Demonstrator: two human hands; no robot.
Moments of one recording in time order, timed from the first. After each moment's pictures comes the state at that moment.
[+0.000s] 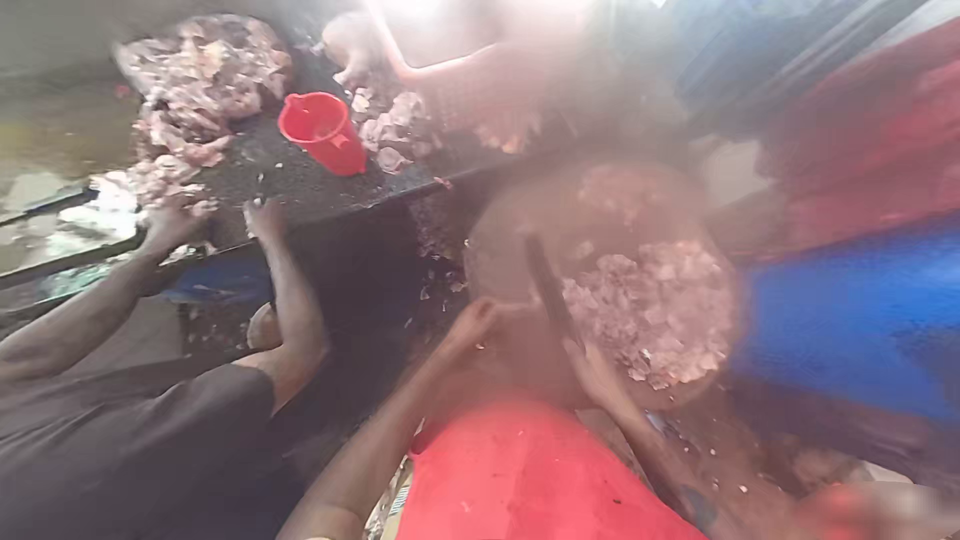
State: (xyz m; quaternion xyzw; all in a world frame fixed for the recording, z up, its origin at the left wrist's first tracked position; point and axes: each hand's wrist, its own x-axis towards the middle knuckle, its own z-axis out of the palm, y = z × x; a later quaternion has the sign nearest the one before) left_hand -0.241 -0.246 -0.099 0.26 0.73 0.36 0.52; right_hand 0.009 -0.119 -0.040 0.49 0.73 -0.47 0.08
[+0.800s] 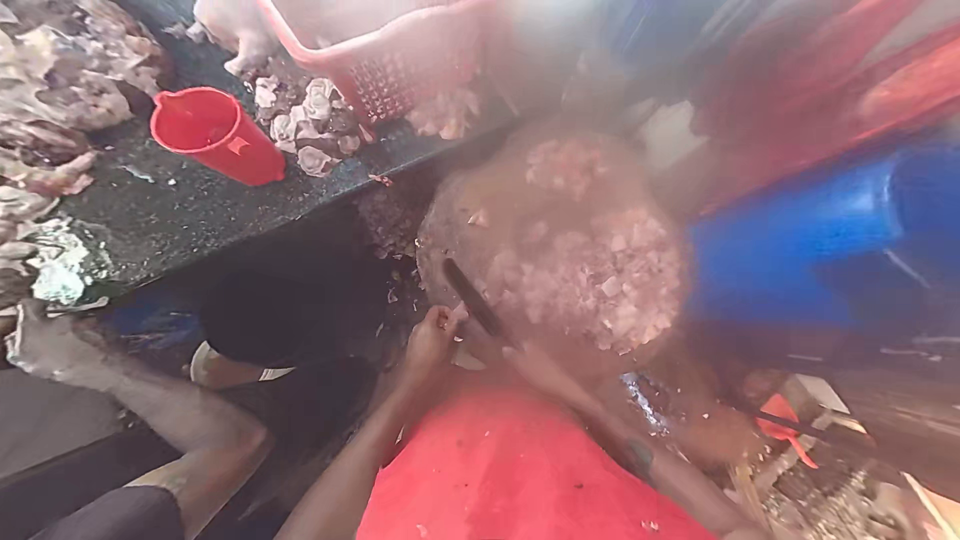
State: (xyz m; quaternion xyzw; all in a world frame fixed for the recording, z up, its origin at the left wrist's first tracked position) left_hand -0.223 -0.255 -0.122 0.29 0.84 0.25 0.39; right_hand -0.002 -0.138 -0.079 0.45 0.67 -0.56 0.21
